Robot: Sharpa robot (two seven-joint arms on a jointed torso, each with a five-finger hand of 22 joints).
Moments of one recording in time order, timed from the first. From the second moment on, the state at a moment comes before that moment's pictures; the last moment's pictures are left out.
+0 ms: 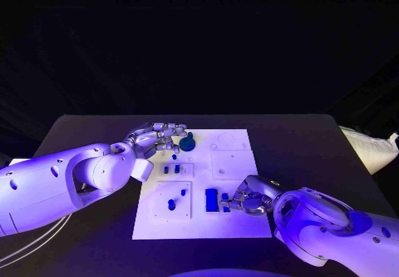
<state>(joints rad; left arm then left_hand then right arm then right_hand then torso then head) 1.18 -0.93 -0.04 1.64 0.09 -0.20 0.22 1.40 -0.12 0.39 0.05 0.13 1.00 0.19 0.15 0.07 1.06 0.12 0.26 0.07 1.19 0.03 1.01 0.47 0.17 1.23 0.12 0.50 0.83 0.88 -0.98 0.04 1.98 -1.47 -0.33 -0.62 1.04 -0.02 -0.06 0.29 0.21 1.20 0.04 0.14 0.43 1.45 -0.03 1.04 1.26 1.46 -0.09 1.50 1.31 0.06 1.47 0.02 1.45 1.31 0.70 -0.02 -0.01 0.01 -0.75</state>
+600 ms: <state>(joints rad) 1.18 -0.93 -0.04 1.64 0.09 -0.20 0.22 1.40 -0.12 0.39 0.05 0.13 1.00 0.19 0.15 0.07 1.06 0.12 0.26 0.07 1.19 0.03 1.01 0.47 0.17 1.23 0.12 0.49 0.83 0.88 -0.96 0.04 1.93 -1.50 -0.32 -0.61 1.28 -0.02 -0.07 0.19 0.16 1.20 0.04 0.14 0.43 1.46 -0.04 1.04 1.27 1.46 -0.09 1.50 1.31 0.06 1.46 0.02 1.45 1.31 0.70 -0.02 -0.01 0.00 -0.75</state>
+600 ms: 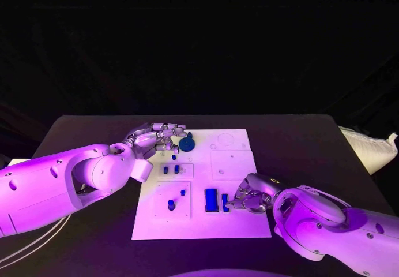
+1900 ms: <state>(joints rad) 1.17 -0.91 -0.04 1.59 0.08 -0.20 0.23 1.39 -0.12 0.36 0.06 0.13 0.99 0.19 0.16 0.07 1.05 0.12 0.28 0.07 1.12 0.03 0.98 0.44 0.17 1.19 0.13 0.45 0.81 0.93 -0.94 0.04 1.81 -1.28 -0.50 -0.39 1.28 -0.01 -0.17 0.27 0.18 1.08 0.09 0.07 0.39 1.28 0.01 0.50 0.97 1.46 -0.07 1.28 1.15 0.10 1.36 0.04 1.23 1.10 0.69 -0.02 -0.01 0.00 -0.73</state>
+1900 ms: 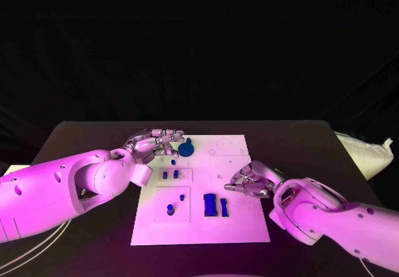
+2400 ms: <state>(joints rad) 1.15 -0.82 -0.04 1.40 0.11 -0.25 0.33 1.40 -0.11 0.35 0.08 0.13 0.98 0.19 0.14 0.07 1.07 0.14 0.15 0.06 0.96 0.12 0.35 0.14 0.17 0.87 0.24 0.07 0.49 1.05 -0.84 0.04 1.45 -0.46 -0.45 0.21 1.55 0.06 -0.12 0.16 0.16 0.96 0.18 0.07 0.23 1.12 0.12 0.06 0.30 1.09 0.09 0.22 0.30 0.17 1.00 0.19 0.30 0.29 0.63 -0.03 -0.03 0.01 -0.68</state>
